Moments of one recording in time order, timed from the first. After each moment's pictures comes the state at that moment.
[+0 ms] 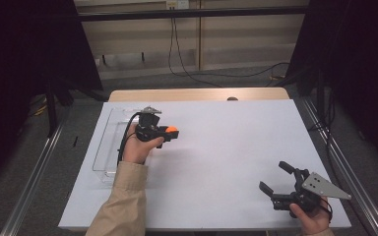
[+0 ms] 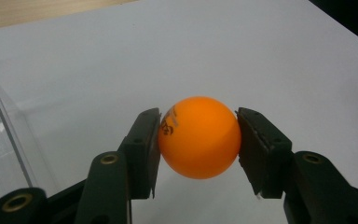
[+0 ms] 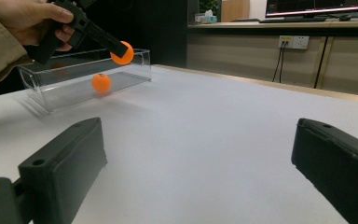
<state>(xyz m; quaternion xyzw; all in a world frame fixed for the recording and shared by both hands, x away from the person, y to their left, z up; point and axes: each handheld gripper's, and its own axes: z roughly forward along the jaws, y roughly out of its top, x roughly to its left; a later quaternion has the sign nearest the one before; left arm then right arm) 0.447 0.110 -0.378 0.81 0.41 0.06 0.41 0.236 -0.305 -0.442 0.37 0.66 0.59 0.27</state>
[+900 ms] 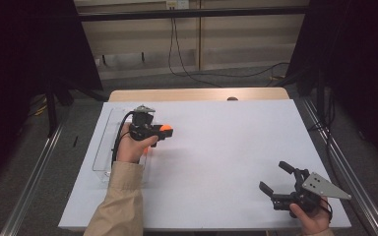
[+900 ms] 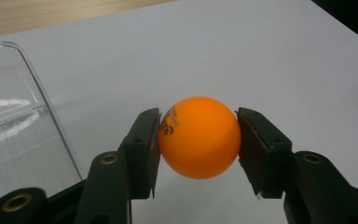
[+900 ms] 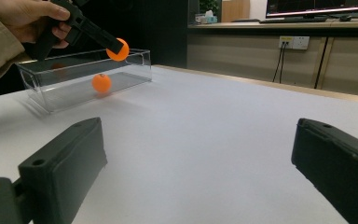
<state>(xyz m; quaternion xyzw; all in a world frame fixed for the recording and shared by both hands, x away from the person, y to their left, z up) 0.448 0.125 -0.373 0.81 0.42 0.07 0.41 0.236 -0.305 -0.442 0.37 0.66 0.59 0.27</state>
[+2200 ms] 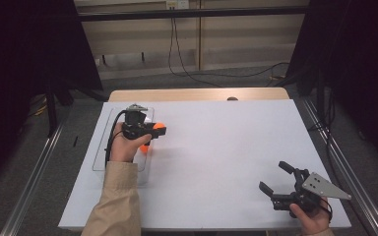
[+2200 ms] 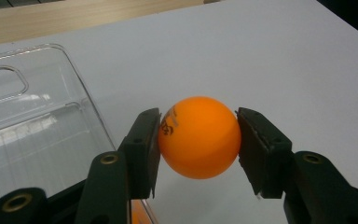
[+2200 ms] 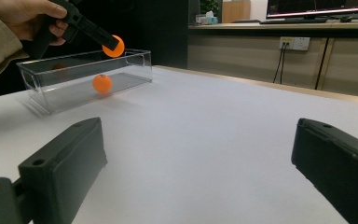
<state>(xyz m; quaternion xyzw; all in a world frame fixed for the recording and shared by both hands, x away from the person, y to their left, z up) 0.449 0.144 -0.368 0.80 0.43 0.08 0.41 0.236 -0.305 -0.441 0.37 0.66 0.60 0.27</state>
